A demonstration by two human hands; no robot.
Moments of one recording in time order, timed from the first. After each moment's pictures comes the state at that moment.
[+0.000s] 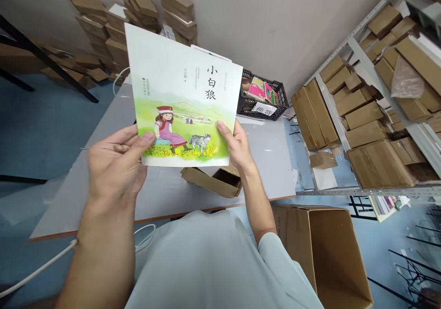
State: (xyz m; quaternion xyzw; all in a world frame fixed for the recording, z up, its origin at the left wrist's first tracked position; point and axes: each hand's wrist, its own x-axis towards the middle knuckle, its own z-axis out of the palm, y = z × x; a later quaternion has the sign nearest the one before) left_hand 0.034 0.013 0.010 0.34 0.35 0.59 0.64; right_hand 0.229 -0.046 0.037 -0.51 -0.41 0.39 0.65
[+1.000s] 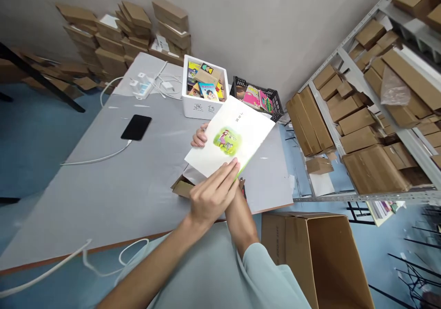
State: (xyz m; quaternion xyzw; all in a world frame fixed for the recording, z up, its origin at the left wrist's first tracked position) left_hand 0.138 -0.076 -0.021 0.79 0.25 0.52 0.21; right_hand 0.247 0.059 -0.047 -0.42 -0.42 0.35 0.73
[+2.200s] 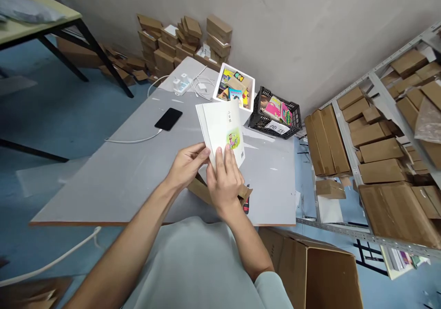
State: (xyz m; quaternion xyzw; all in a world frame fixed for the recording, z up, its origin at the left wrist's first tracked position) left_hand 0.092 0.039 -0.037 0.45 0.26 0.46 0.72; right_hand 0.193 -0.053 -0.039 -0.70 -0.49 0.10 0.50
